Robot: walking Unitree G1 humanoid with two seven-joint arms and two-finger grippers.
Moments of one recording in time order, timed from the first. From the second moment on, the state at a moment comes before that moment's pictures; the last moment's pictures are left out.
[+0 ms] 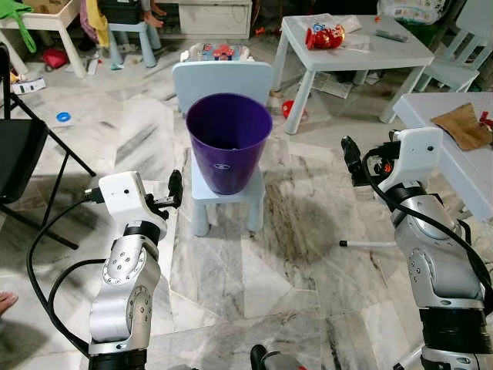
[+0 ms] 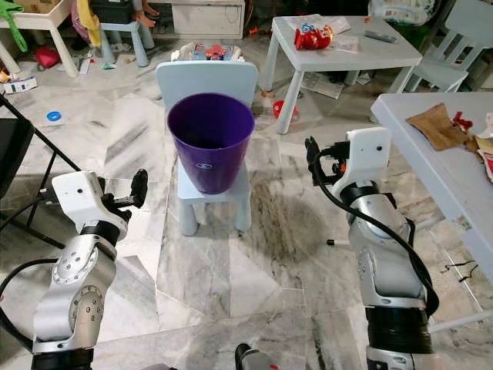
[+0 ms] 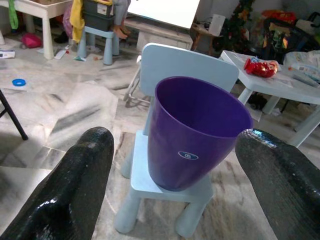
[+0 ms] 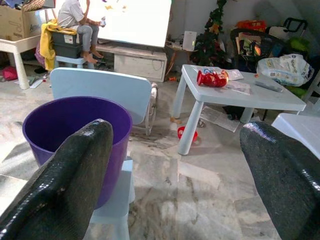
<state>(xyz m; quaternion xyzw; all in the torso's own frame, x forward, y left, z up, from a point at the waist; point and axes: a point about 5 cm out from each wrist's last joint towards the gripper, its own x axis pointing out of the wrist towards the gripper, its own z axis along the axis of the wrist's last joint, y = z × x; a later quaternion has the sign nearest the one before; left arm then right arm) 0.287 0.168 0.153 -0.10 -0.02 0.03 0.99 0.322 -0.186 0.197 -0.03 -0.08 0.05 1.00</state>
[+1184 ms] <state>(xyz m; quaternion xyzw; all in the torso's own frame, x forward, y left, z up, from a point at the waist) 0.286 0.169 0.149 -0.09 0.00 0.03 1.00 0.321 -0.185 0.191 -0.02 -0.07 0.05 1.00</state>
